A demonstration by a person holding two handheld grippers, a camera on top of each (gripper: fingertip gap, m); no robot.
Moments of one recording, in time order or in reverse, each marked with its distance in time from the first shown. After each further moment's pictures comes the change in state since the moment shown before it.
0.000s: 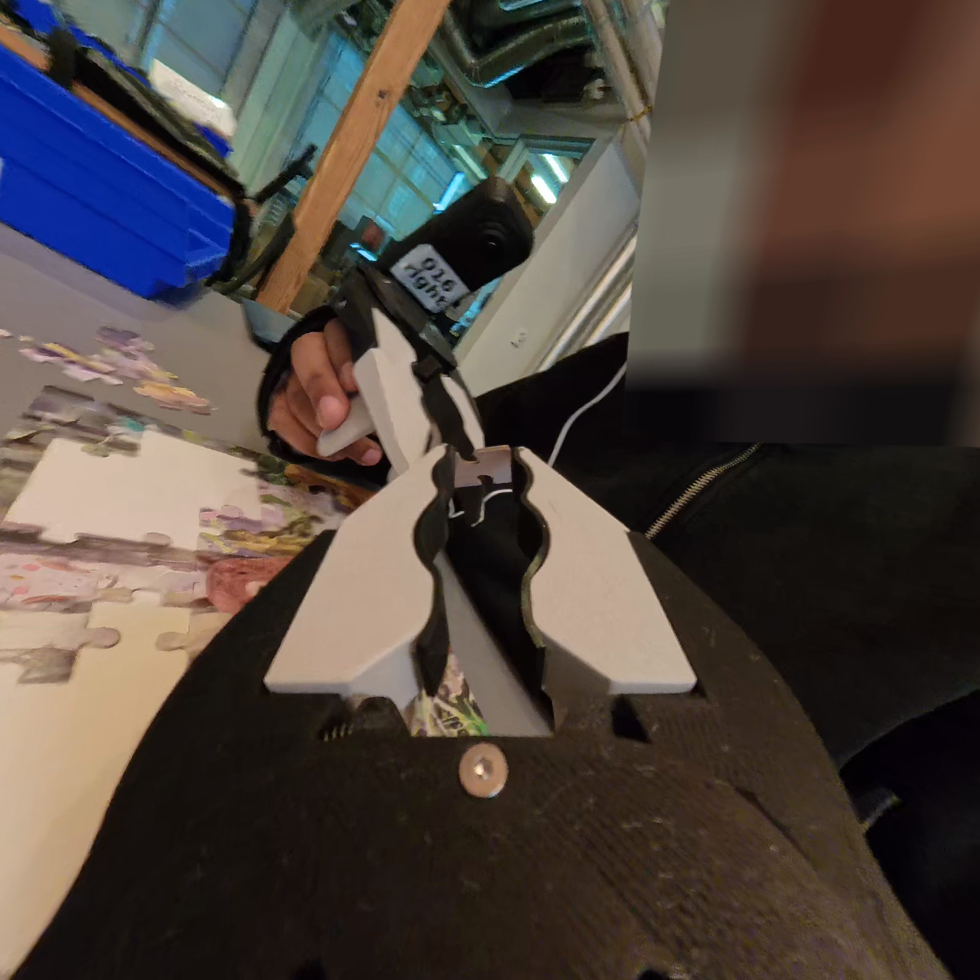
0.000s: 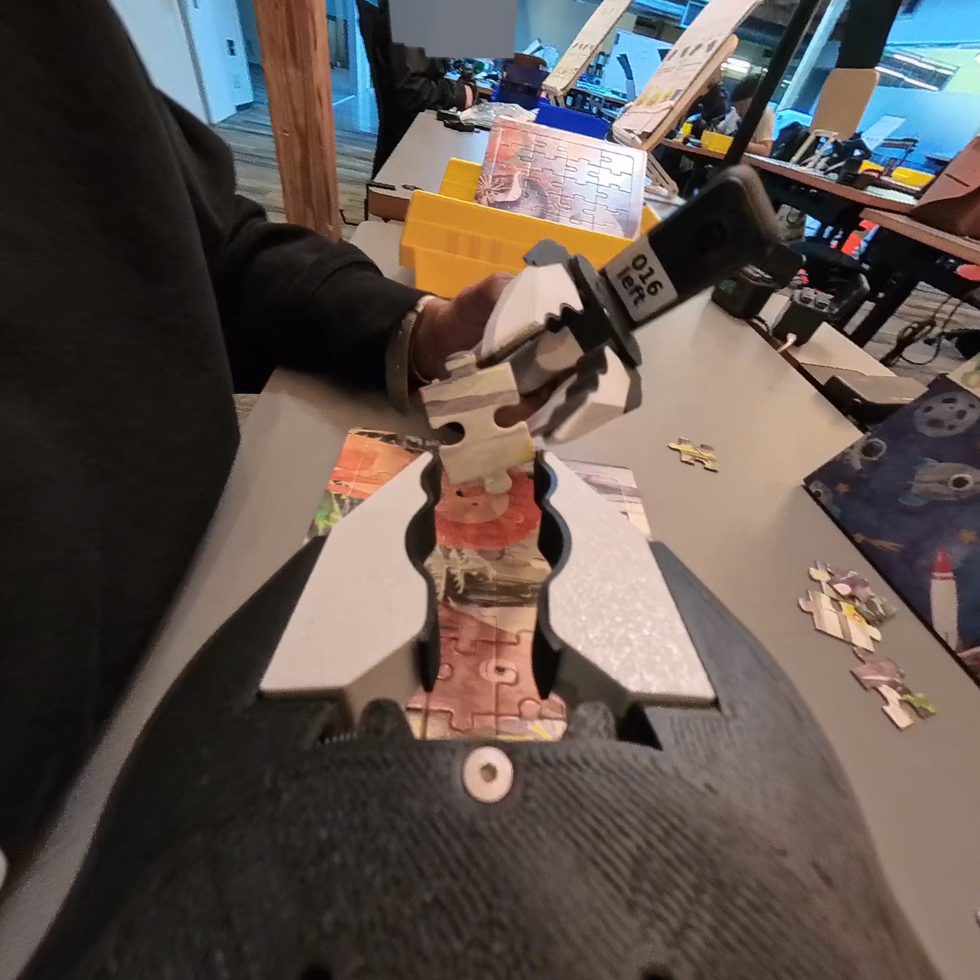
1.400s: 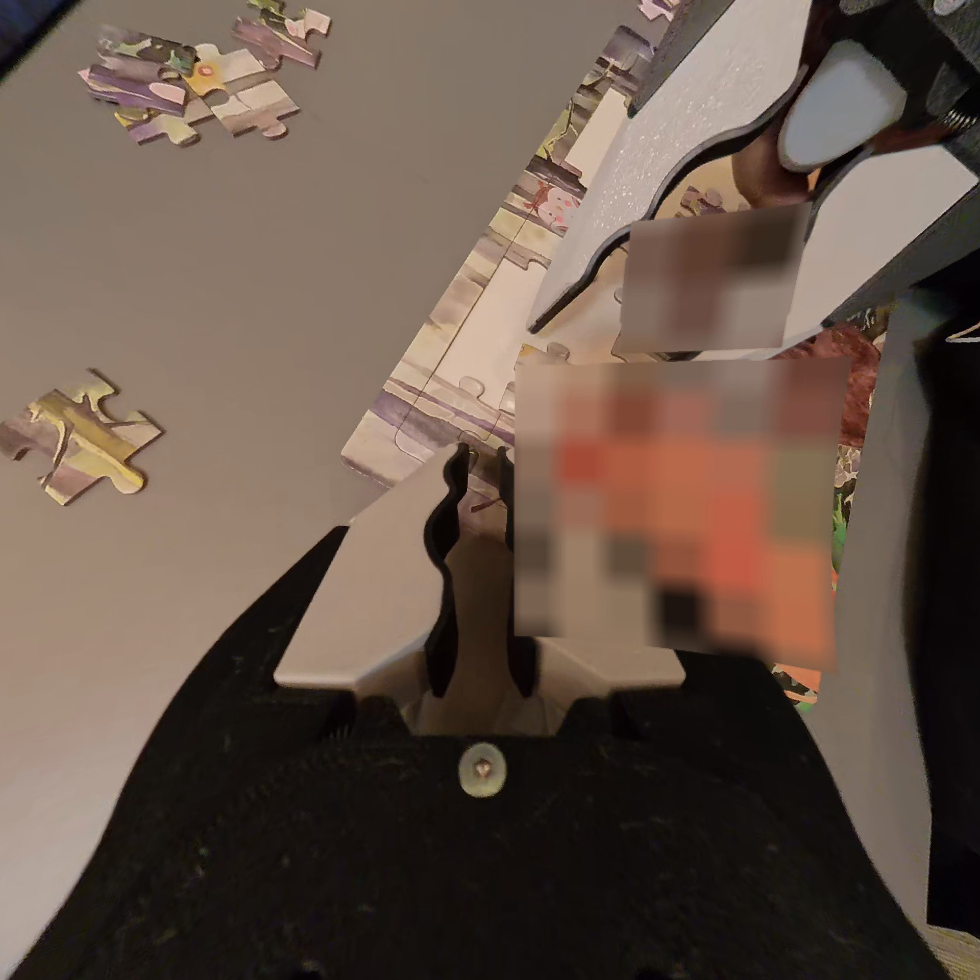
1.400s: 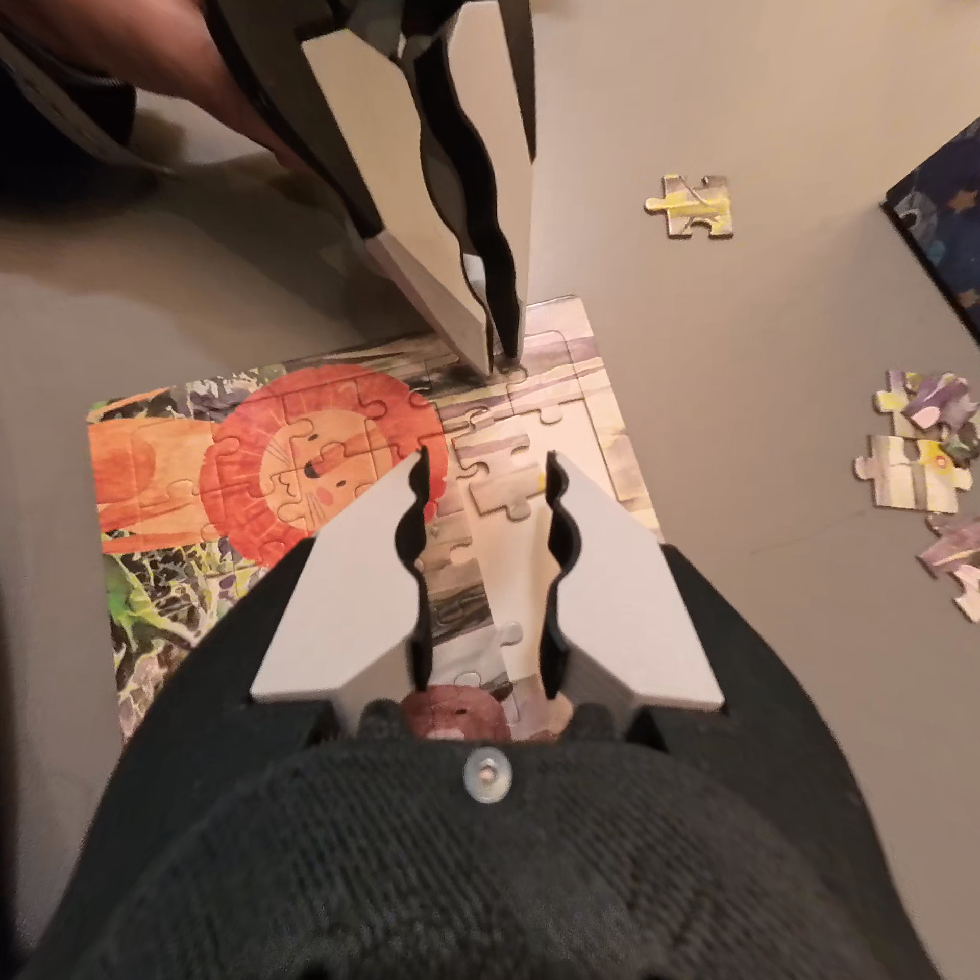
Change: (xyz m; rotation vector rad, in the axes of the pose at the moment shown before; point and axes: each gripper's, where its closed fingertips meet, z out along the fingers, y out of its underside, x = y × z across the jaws) left arm -0.090 0.055 -0.139 -0.495 -1.008 0.101; right arm 0.054 0.083 0.074 -0.600 0.174 0.272
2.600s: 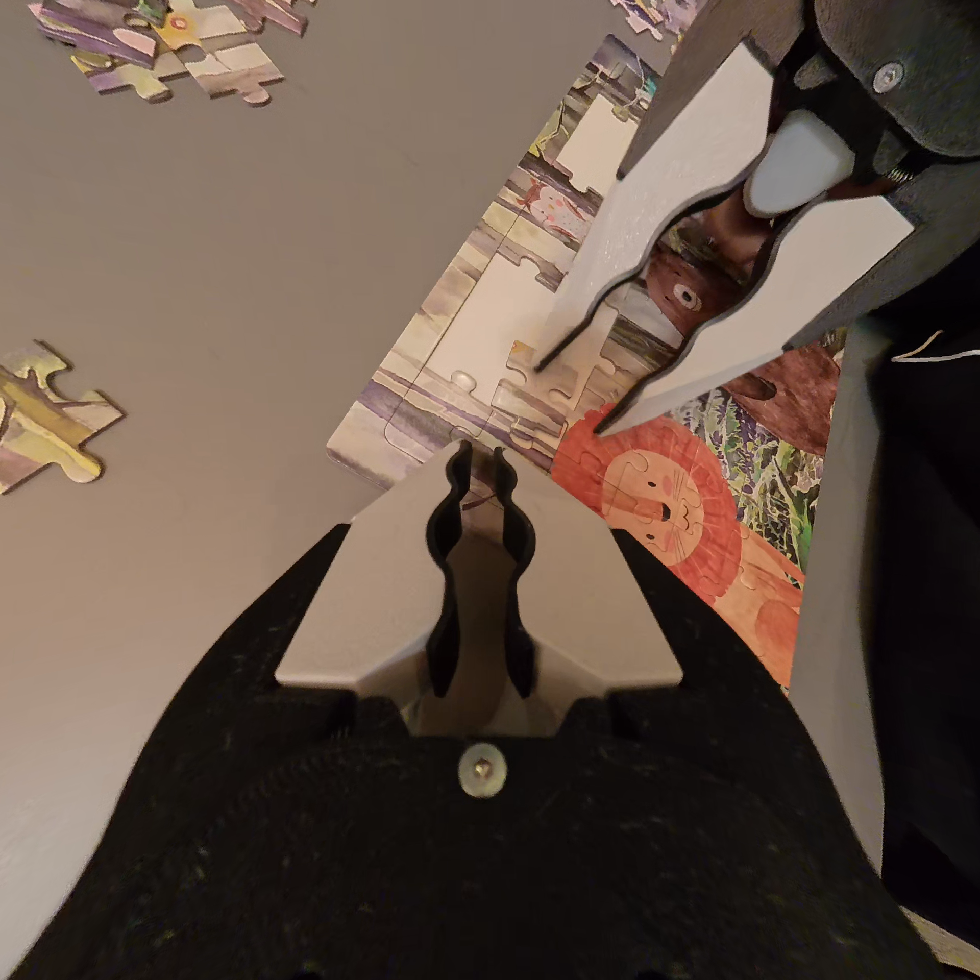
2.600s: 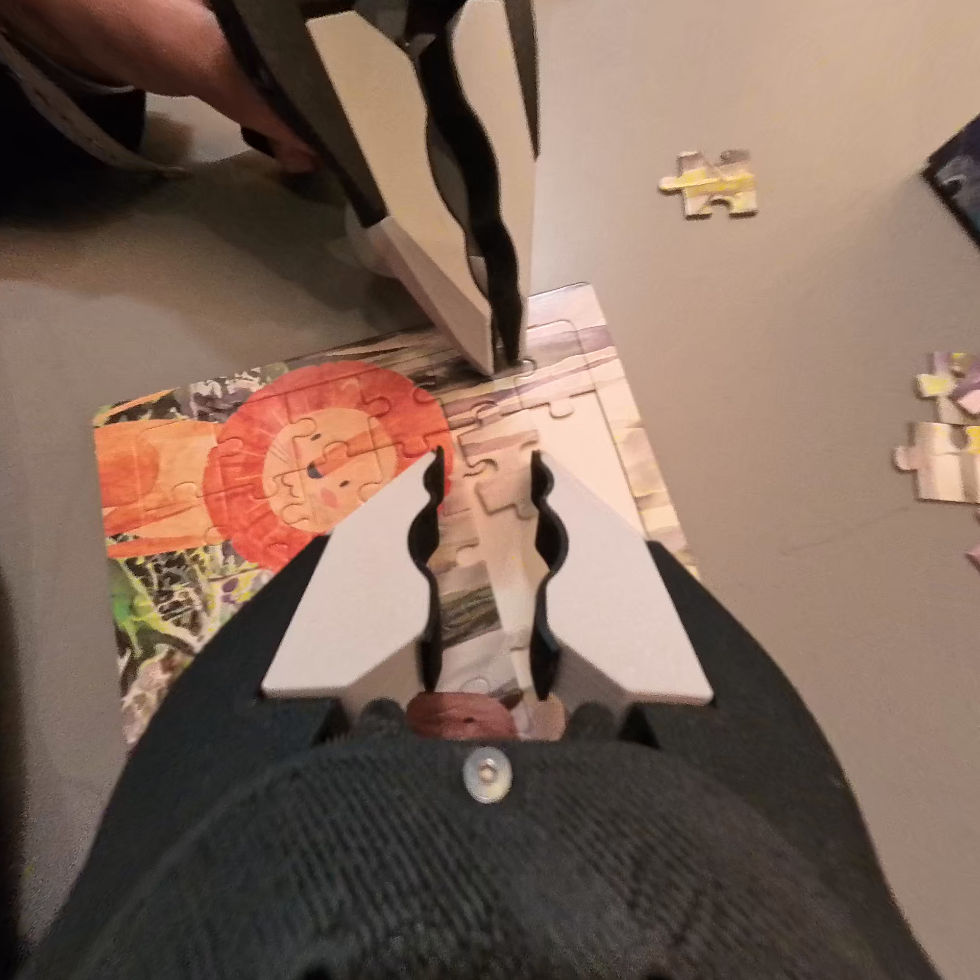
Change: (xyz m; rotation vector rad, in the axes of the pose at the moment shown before) left arm 0.003 0.003 0.003 0.005 0.066 -0.068; right arm -0.004 0.005 0.006 0.006 -0.035 0.040
